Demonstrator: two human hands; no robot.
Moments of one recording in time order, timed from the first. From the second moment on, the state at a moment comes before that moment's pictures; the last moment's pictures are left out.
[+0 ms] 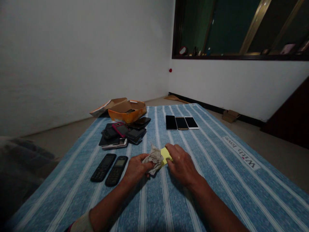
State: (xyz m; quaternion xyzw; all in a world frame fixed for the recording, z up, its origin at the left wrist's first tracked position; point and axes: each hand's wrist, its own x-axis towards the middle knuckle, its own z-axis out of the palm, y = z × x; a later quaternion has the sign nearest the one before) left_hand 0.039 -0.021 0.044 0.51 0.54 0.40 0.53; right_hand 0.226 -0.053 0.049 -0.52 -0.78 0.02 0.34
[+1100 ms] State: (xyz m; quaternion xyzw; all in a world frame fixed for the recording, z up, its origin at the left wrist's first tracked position) left_hand 0.040 -0.022 0.041 0.51 0.53 0.40 0.55; right_hand 0.230 -0.054 0.068 -0.54 -0.70 -0.03 0.46
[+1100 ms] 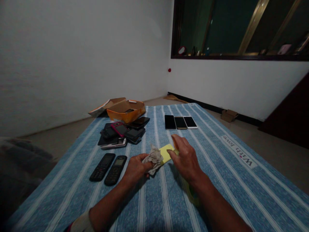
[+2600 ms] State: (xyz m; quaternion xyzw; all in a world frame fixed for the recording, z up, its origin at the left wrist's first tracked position) left_hand 0.031 -0.019 0.060 0.53 0.52 0.44 0.50; right_hand 0.205 -0.080 0.071 -0.46 -0.74 -0.15 0.47
